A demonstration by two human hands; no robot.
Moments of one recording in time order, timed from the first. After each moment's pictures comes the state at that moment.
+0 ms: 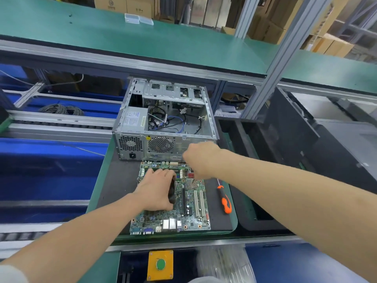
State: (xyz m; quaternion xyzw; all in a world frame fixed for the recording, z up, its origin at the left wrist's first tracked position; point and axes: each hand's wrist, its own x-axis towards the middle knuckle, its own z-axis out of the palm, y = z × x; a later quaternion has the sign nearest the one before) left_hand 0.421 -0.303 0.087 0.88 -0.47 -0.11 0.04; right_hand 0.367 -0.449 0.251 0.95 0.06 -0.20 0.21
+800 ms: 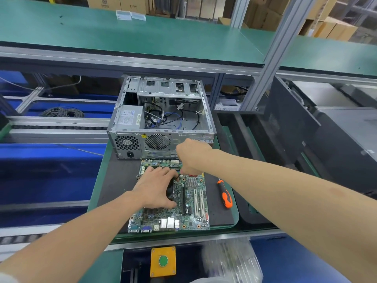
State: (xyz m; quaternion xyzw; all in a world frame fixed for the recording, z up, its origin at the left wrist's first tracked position) left_hand 0.423 -0.307 0.084 0.86 -0.50 -0.10 0.01; right_hand 0.380 -0.457 0.223 0.98 -0.04 -0.19 0.06
